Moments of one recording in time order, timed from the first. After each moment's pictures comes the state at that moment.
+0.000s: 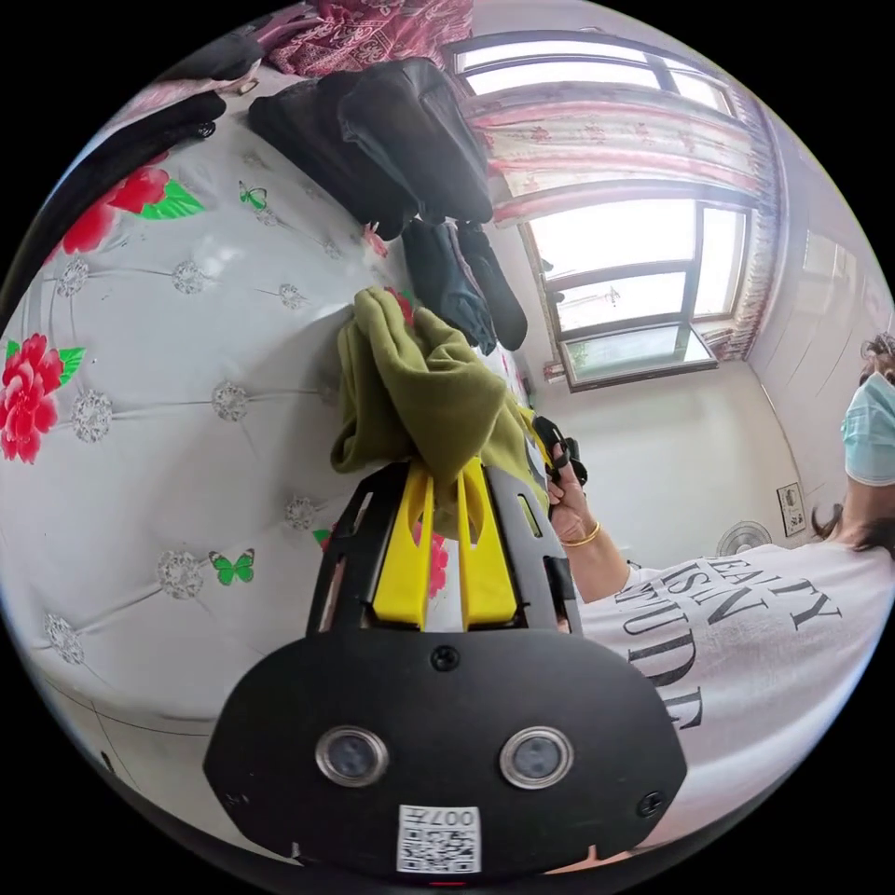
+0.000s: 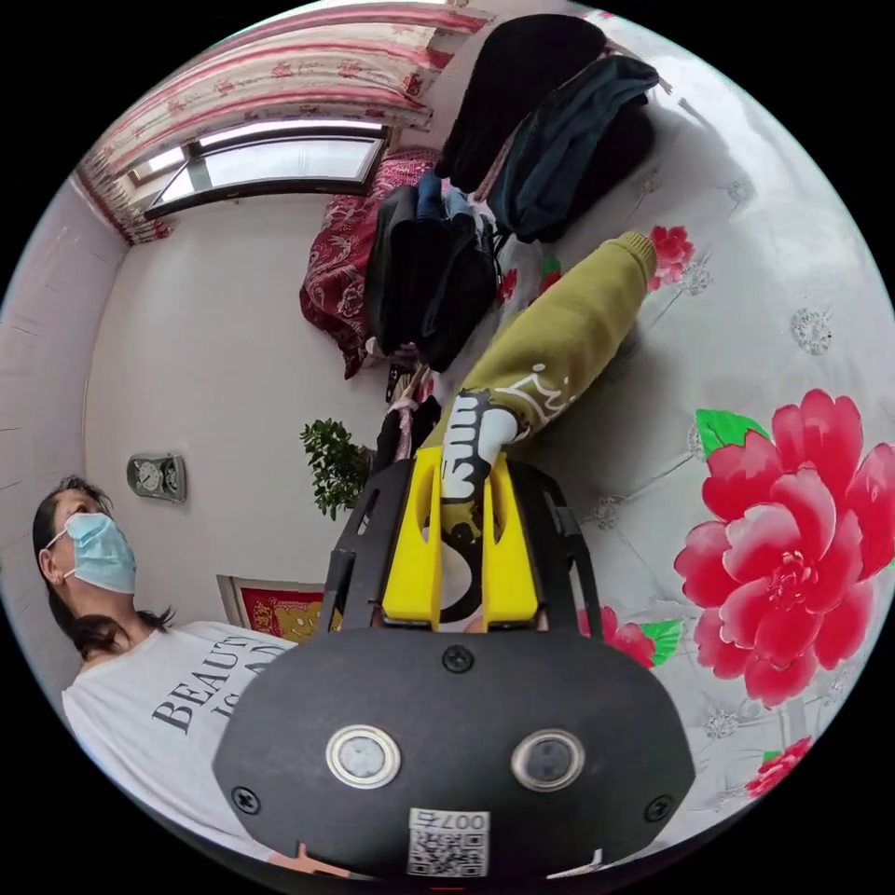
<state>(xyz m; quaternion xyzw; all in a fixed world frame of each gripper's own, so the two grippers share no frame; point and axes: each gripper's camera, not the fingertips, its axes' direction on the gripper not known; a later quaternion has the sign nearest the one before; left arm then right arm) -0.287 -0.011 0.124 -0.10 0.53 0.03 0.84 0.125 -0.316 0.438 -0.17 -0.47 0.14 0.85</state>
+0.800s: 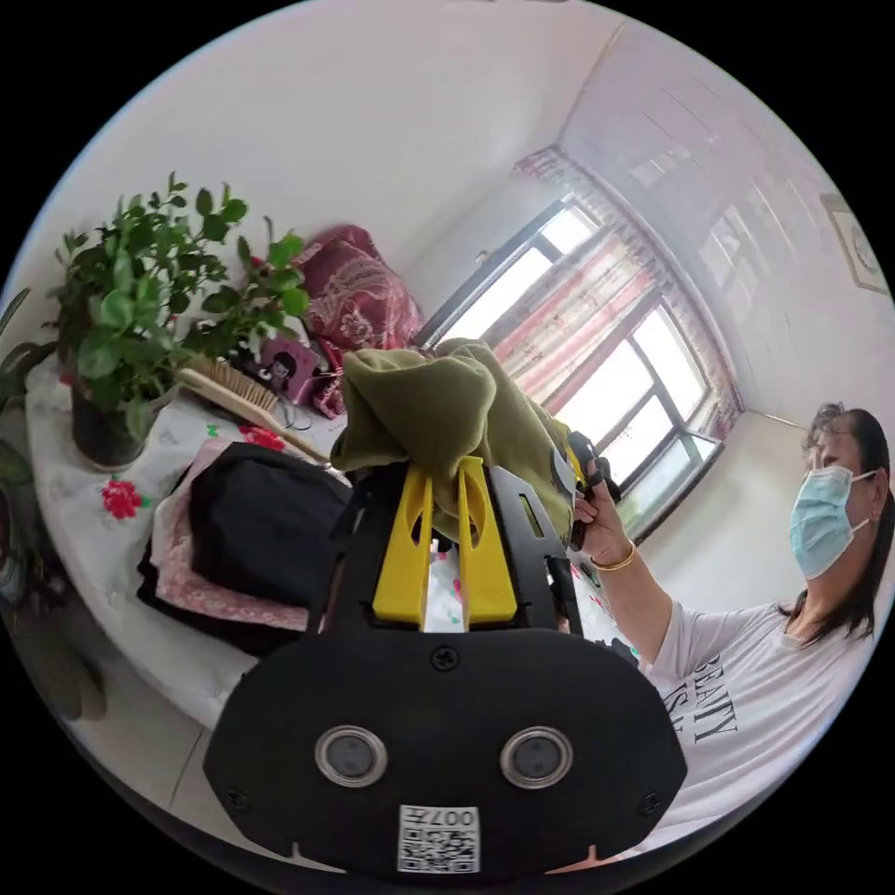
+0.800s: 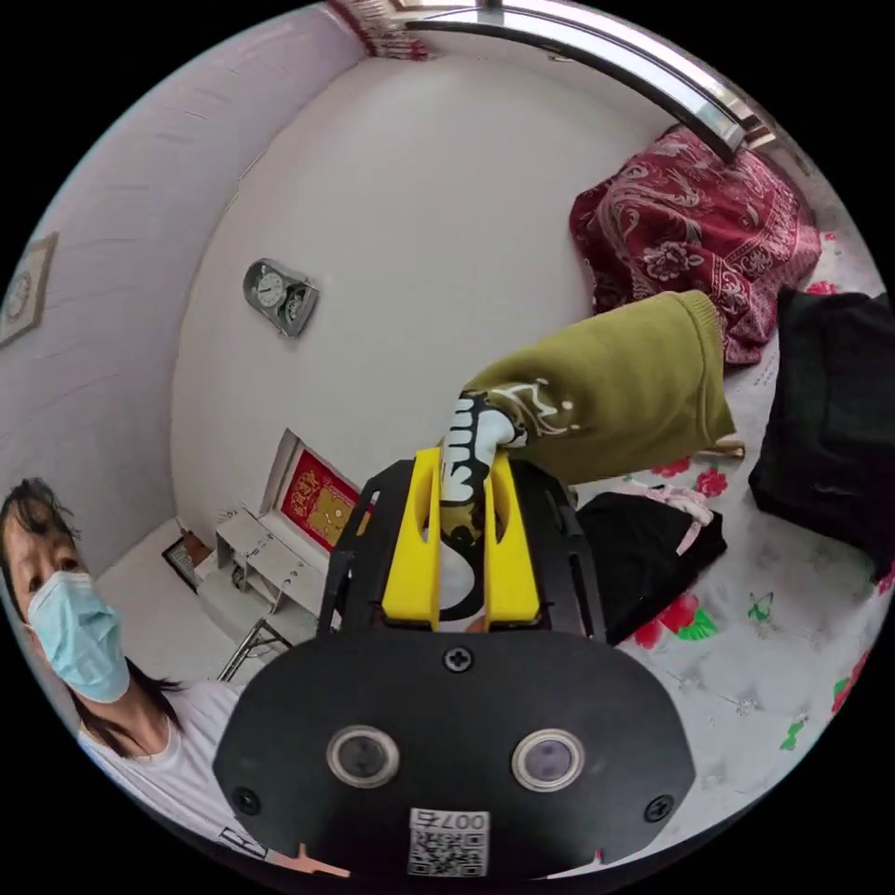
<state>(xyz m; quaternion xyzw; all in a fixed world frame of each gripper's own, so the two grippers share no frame) -0.511 -0.067 -0.029 0.27 0.40 -0.06 0.87 -0.359 -0.453 0.353 -0.15 -0.64 -0.13 0.75</state>
